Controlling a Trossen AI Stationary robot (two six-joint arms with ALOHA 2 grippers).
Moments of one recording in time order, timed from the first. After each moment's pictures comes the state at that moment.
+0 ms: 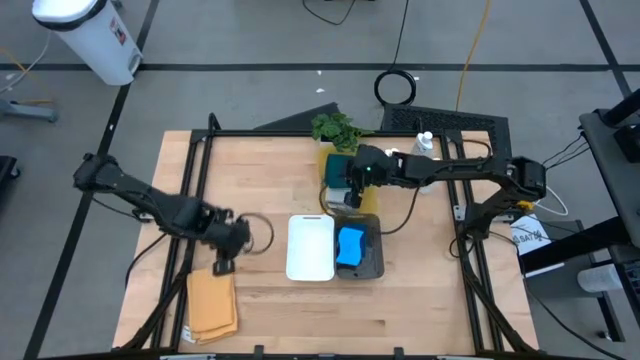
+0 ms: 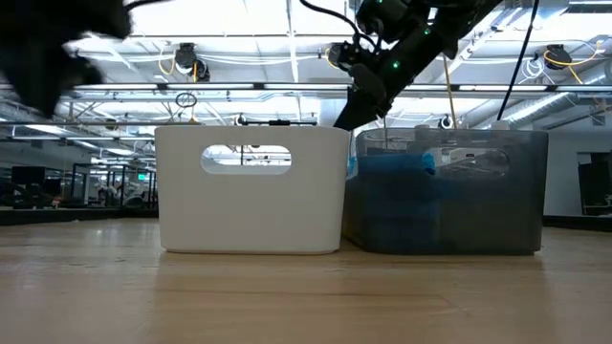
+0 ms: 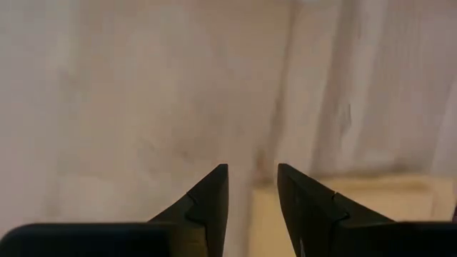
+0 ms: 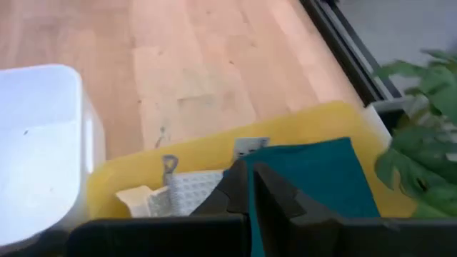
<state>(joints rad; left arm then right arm) -0.38 1.14 0.89 -1.04 0.02 -0.56 -0.25 1.53 1.04 -0.17 0.08 -0.06</state>
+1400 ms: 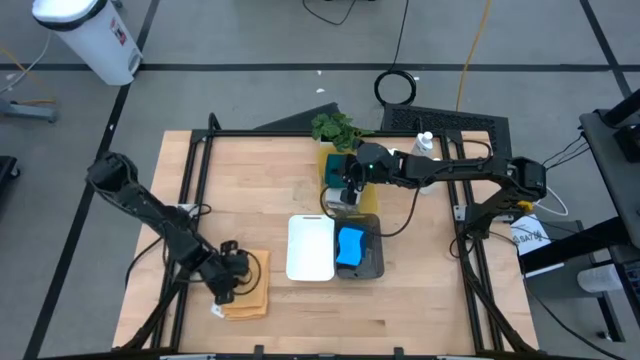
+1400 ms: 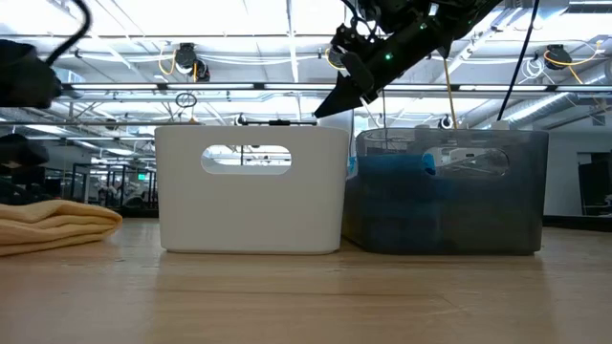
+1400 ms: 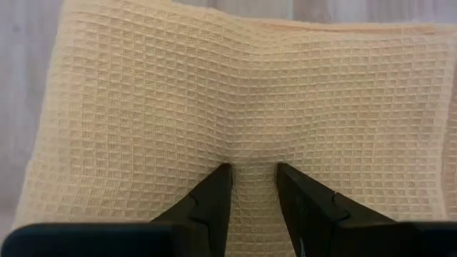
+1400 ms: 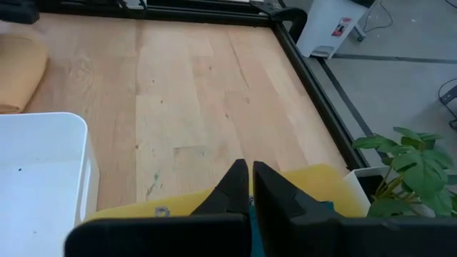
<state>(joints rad) -0.76 1.31 0.49 -0.38 -0.15 -0.84 -0.24 1.53 1.04 0.00 0.08 -0.17</state>
